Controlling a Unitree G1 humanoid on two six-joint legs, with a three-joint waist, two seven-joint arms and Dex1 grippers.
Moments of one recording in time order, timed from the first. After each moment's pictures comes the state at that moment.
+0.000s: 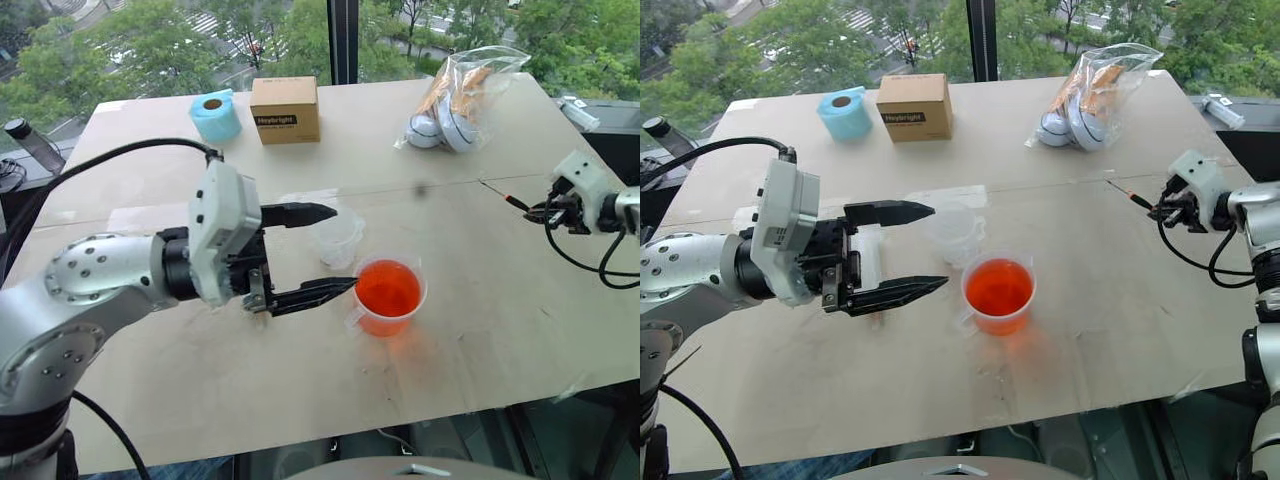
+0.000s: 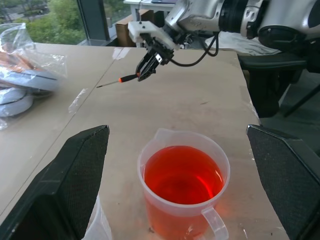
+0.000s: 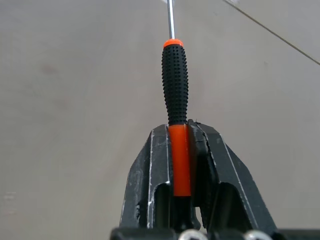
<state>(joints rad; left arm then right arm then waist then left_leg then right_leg) -0.34 1.00 0.22 -0.75 -1.14 0.77 -0.68 -0.87 -0.87 0.19 0.87 0.03 0.27 0.97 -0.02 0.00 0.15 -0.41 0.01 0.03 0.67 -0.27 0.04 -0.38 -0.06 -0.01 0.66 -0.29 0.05</state>
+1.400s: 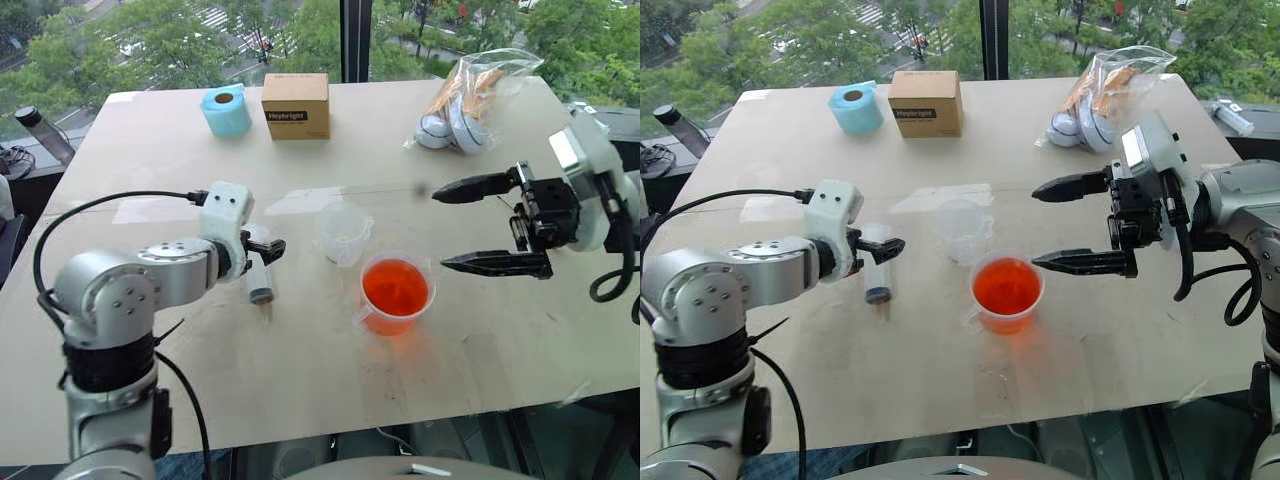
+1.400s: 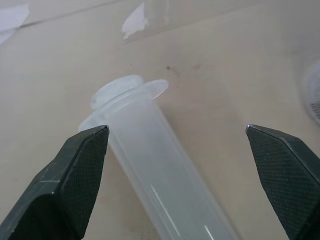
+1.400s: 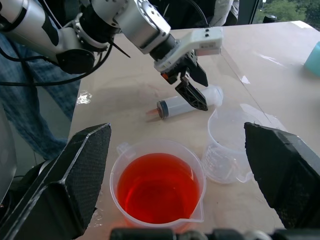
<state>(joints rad) -0.52 0.58 0.23 -0.40 -0.93 1.61 0.35 -0.64 -0.89 -0.12 -0.43 0.83 0.84 1.22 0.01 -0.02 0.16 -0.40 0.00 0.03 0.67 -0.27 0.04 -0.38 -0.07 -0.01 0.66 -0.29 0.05</state>
